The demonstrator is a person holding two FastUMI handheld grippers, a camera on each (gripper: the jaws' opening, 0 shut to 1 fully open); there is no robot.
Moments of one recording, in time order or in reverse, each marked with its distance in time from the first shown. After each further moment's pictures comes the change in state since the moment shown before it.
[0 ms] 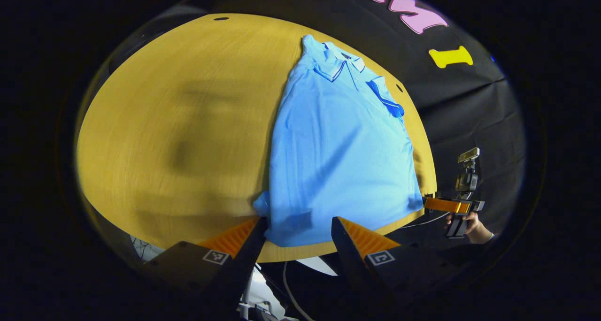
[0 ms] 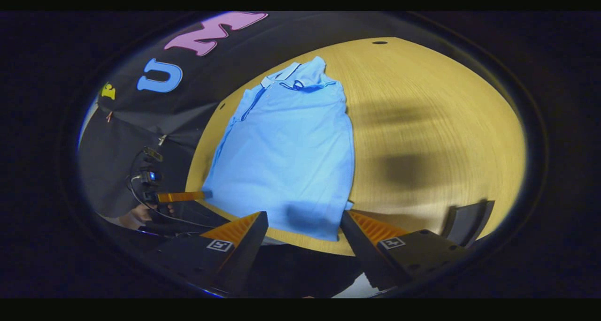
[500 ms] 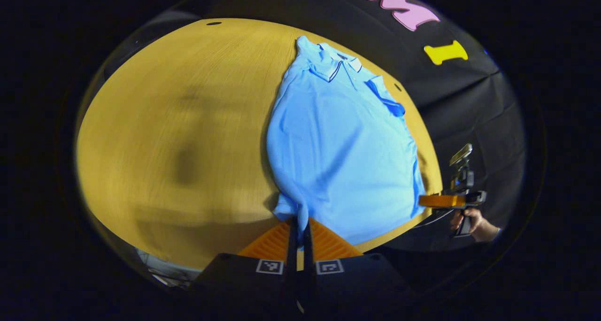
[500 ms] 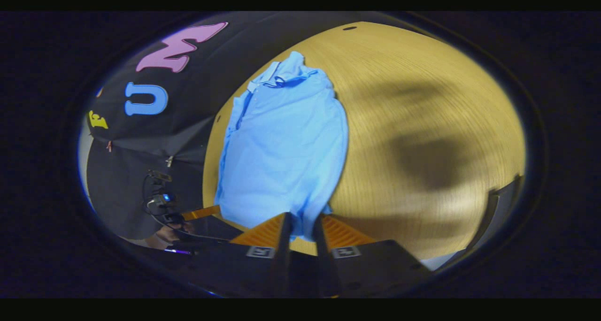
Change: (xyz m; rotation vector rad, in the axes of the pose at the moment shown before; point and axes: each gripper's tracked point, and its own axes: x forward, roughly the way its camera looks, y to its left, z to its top) left arm 0.019 0.002 0.010 -0.004 -0.051 -0.007; right arm 0.033 -0.003 0.008 0.234 -0.018 0.051
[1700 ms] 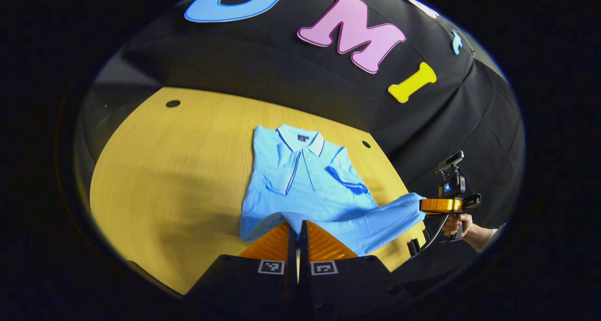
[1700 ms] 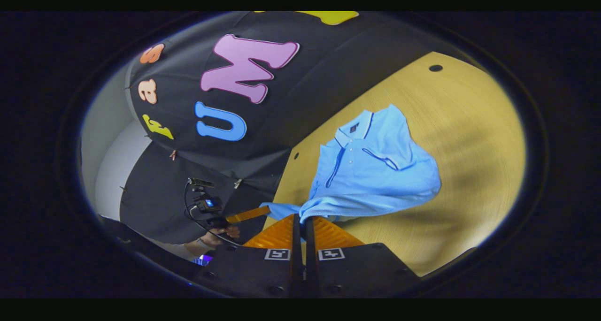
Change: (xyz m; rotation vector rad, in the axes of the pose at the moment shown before) left arm -0.060 -0.082 0.208 0.224 -0.357 -0.051; right arm -0.050 0.161 0.156 -0.228 -0.224 0.413
